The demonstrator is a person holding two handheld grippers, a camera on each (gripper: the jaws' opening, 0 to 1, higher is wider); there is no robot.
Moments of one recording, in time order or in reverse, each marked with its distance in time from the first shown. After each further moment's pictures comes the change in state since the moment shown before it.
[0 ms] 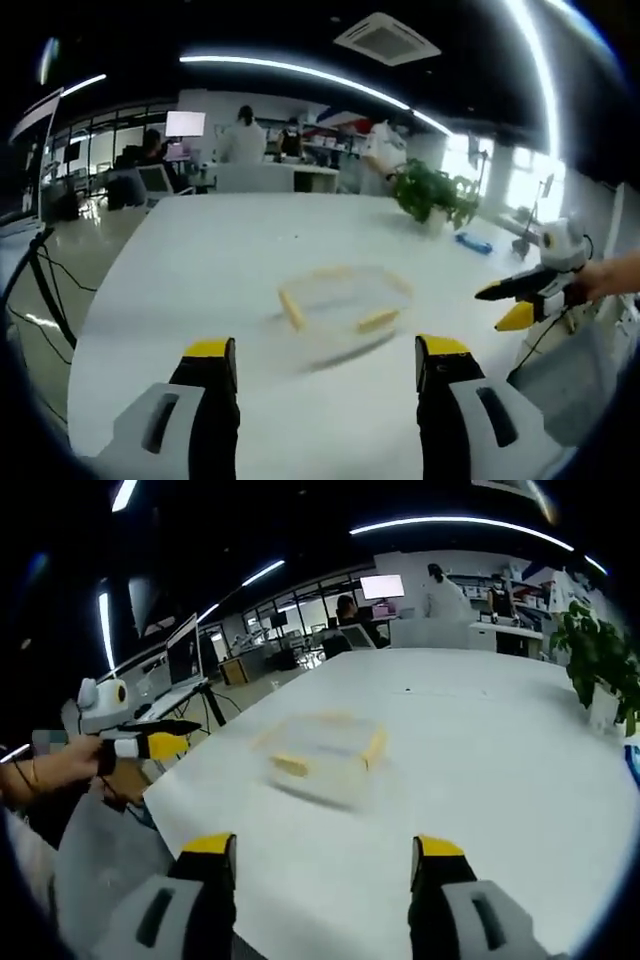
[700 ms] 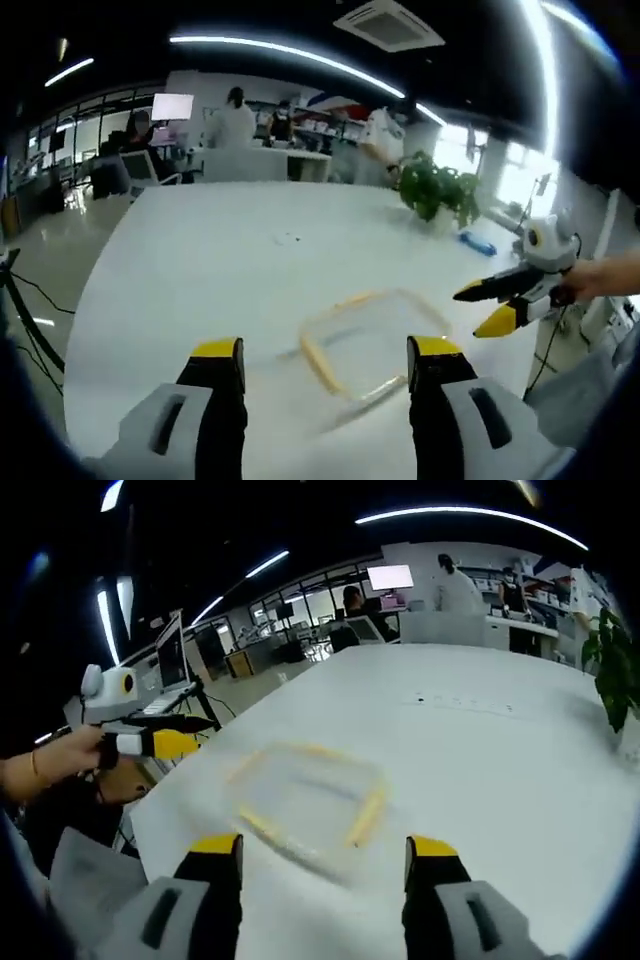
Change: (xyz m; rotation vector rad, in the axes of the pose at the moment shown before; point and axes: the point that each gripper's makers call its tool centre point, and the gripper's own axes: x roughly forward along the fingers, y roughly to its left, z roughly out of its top) left arm 0.066 0.035 0.044 -0.004 0.023 -0.052; right arm 0.080 -0.024 0.056 -0.005 0.045 0.049
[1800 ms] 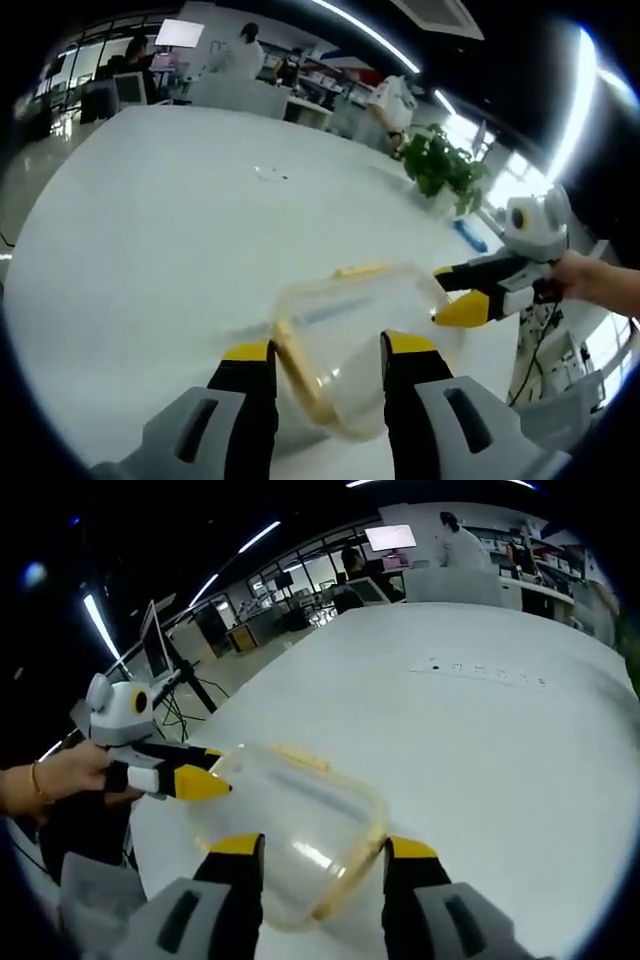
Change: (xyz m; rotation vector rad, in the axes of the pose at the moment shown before) left arm 0.084 0.001 -0.055 -0.223 0.269 -0.112; right arm 0.071 -0.028 0.016 0.060 0.172 0.066
